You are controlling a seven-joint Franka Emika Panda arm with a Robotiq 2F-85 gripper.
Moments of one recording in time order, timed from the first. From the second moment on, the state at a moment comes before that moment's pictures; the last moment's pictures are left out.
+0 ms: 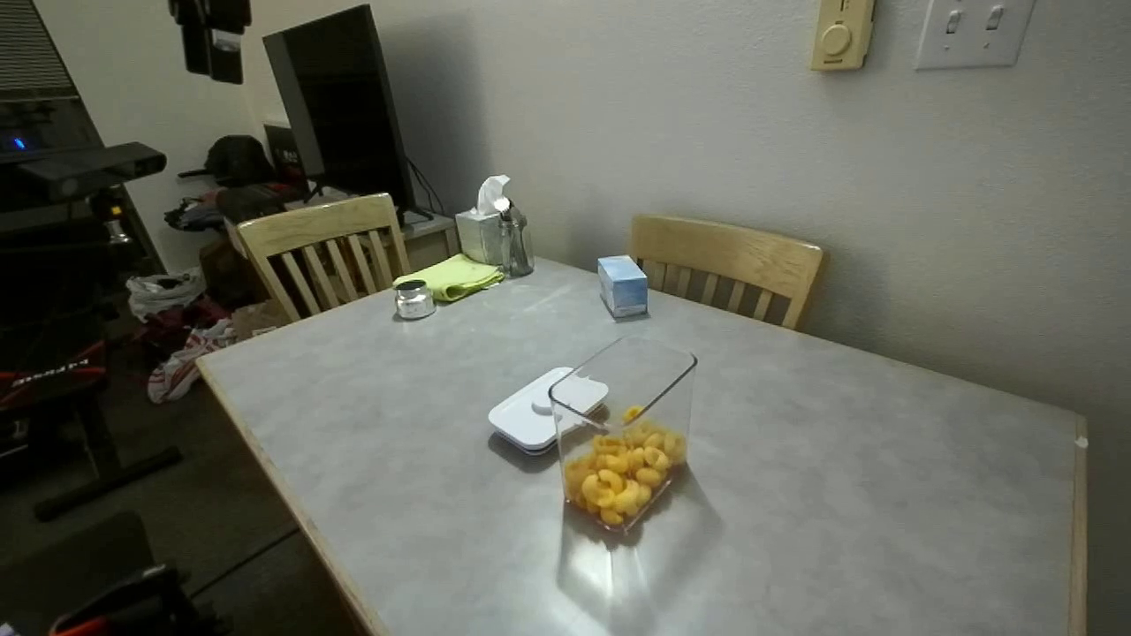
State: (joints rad) arm 0.10 -0.26 0.09 -1.94 0.17 1.50 0.19
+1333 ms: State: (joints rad) arm -0.04 -0.09 -0.07 -1.95 0.18 1.63 0.18
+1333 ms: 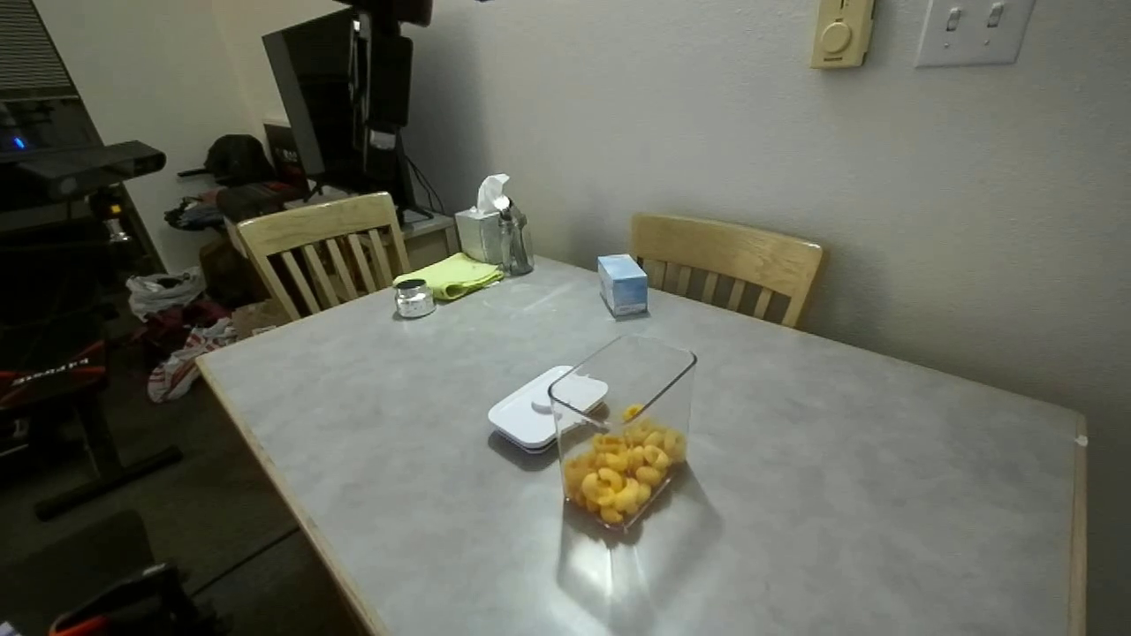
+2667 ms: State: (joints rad) arm -0.05 0.15 -0.07 -2.03 0.13 2.12 -0.10
